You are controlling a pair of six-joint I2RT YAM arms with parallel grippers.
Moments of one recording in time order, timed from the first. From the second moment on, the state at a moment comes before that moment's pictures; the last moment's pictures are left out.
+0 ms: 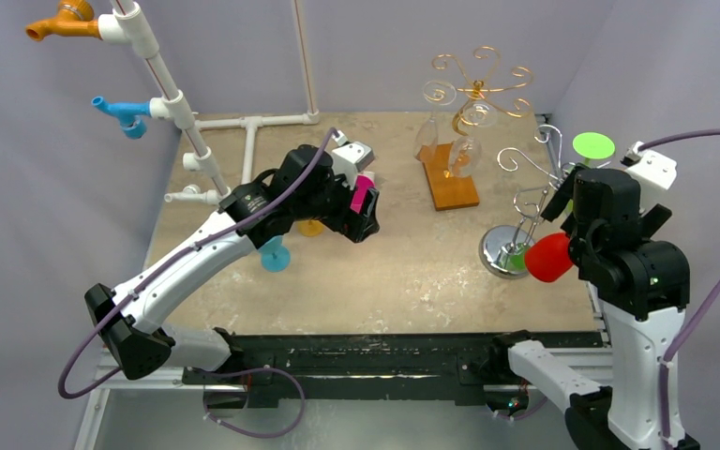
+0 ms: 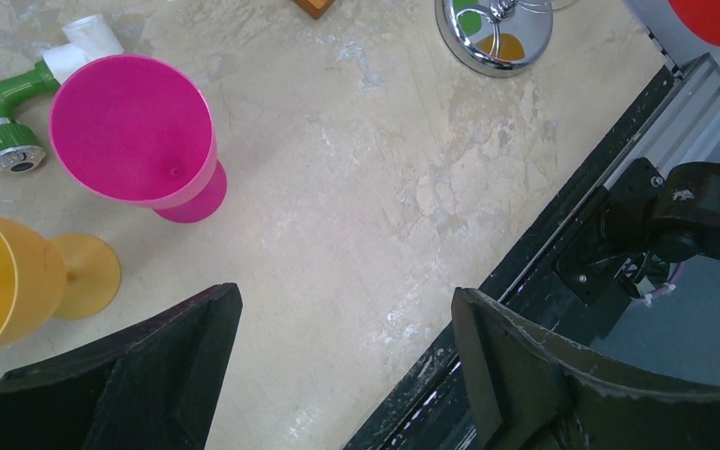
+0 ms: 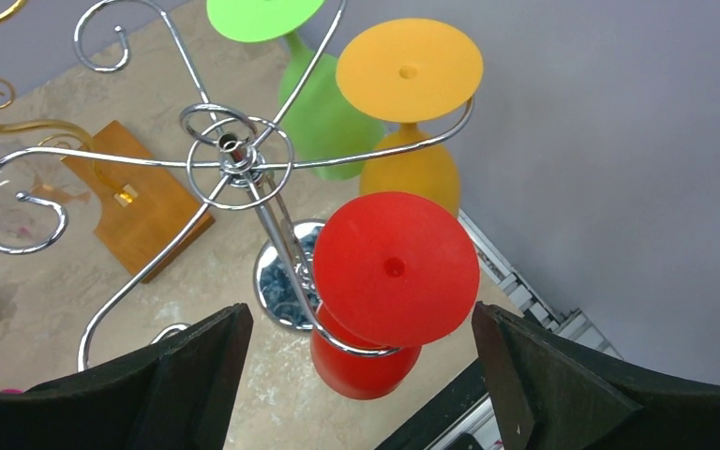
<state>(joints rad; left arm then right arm) -0.80 1.33 1.42 -0.70 0.12 -0.22 0.23 0.95 1.68 -1.39 0.77 0.52</state>
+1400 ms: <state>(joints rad) -0.80 1.29 1.38 -0.68 0.10 -0.22 -0.03 1.01 1.61 -1.32 0.66 0.48</state>
